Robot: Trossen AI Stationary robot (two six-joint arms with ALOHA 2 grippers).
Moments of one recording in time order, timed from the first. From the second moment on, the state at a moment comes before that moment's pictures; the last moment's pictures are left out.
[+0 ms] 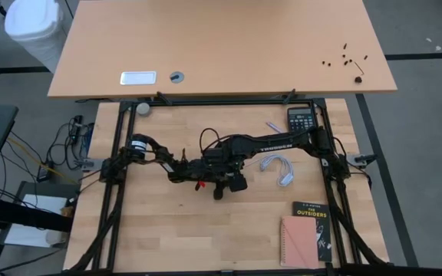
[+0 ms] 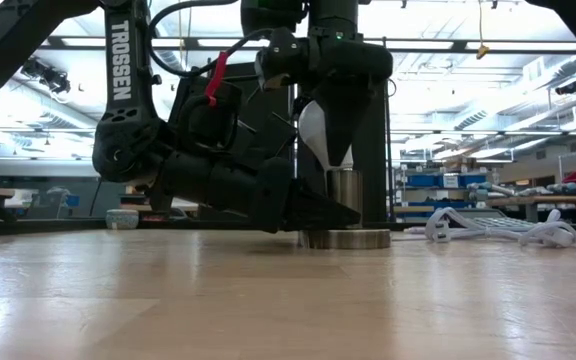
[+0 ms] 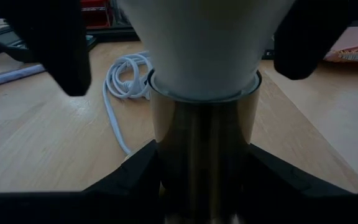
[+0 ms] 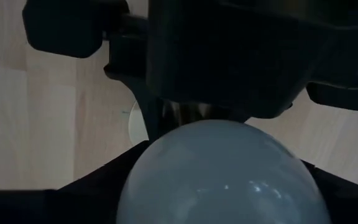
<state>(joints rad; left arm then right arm) -0.01 2.22 0.78 1.24 -0.03 0.02 0.02 2.14 1.90 -1.25 0.01 -0.14</state>
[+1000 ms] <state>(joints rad) -0.01 2.22 0.78 1.23 0.25 0.14 0.10 2.13 1.98 -1.31 -0.07 -0.36</state>
